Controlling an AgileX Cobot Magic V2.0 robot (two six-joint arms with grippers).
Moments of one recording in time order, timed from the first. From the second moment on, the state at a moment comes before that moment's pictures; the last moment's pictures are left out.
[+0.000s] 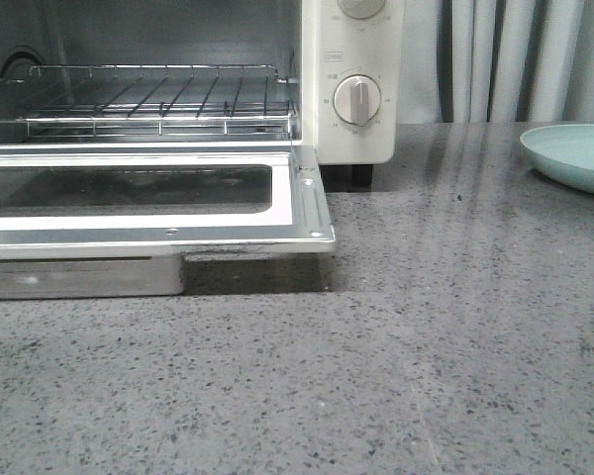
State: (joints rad) left arm -0.41 0.40 -0.63 -0.56 0.66 0.44; right arm 0.52 1.21 -1.37 -0.19 0.46 0.17
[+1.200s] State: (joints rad) left arm -0.41 0.40 -0.63 -0.56 0.63 0.44; right arm 0.73 1.71 -1.37 -0.35 0.34 0.17
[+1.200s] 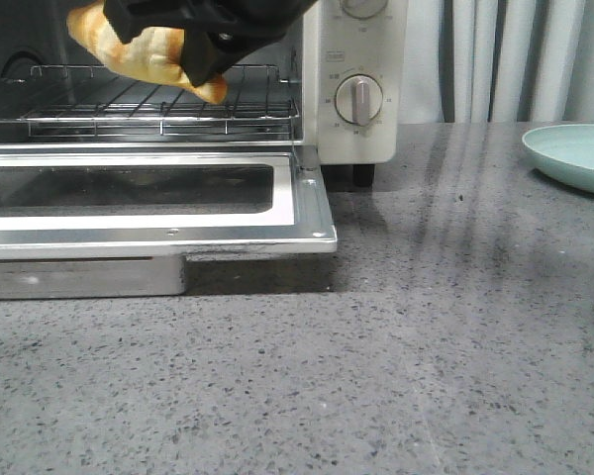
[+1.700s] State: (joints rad) left arm -0.41 0.40 -0.63 -0.56 0.63 0.44; right arm 0.73 1.73 -1.37 -0.34 0.29 0.17
